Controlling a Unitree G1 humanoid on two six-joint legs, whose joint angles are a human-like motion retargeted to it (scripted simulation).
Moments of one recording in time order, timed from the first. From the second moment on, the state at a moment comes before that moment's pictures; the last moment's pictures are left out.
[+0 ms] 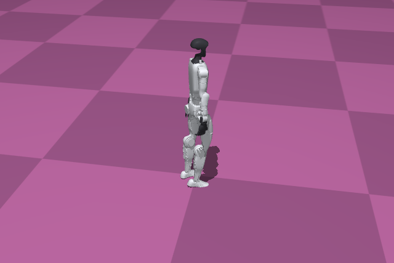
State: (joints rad) left arm 0.01 0.12 0.20 1.59 0.35 0.07 -0.20; right arm 0.02 -0.14 0.05 1.54 -0.32 0.03 0.19; waist -0.22 -0.01 -0.07; left_leg 0.01 -0.08 0.12 0.00 -0.06 0.04; right_leg -0.03 -0.04 -0.28 0.06 0.07 0.01
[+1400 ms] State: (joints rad) left arm 0.06 0.10 0.25 1.52 0.24 0.01 -0.15; right arm -0.01 -0.18 0.01 1.70 -0.17 -0.06 0.09; waist -0.21 0.04 -0.03; left_leg 0.00 0.02 0.21 0.10 -0.16 -0.02; right_leg -0.04 -0.01 -0.24 0.06 0.11 -0.01
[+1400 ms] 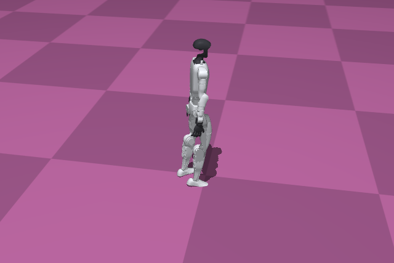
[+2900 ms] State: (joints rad) left arm -0.02 0.07 0.24 1.60 0.08 -0.07 -0.07; right arm 0.02 -0.14 0.01 1.70 -0.06 -0.12 0.02; waist -0.21 0.03 -0.07; left_leg -0.01 0.00 0.28 0.22 -0.17 0.03; right_leg -0.02 0.03 -0.31 0.11 0.04 -0.04
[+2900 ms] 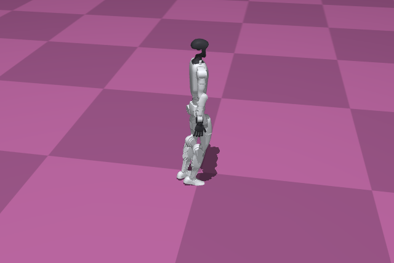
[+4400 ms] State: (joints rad) left arm -0.07 0.05 0.20 1.59 0.08 -0.01 -0.15; right arm 0.03 -0.15 0.03 1.70 -0.07 -0.08 0.08; waist -0.26 0.05 -0.07; left_leg 0.03 0.00 0.25 0.11 -0.18 0.03; right_leg -0.04 0.00 -0.36 0.18 0.00 -0.02
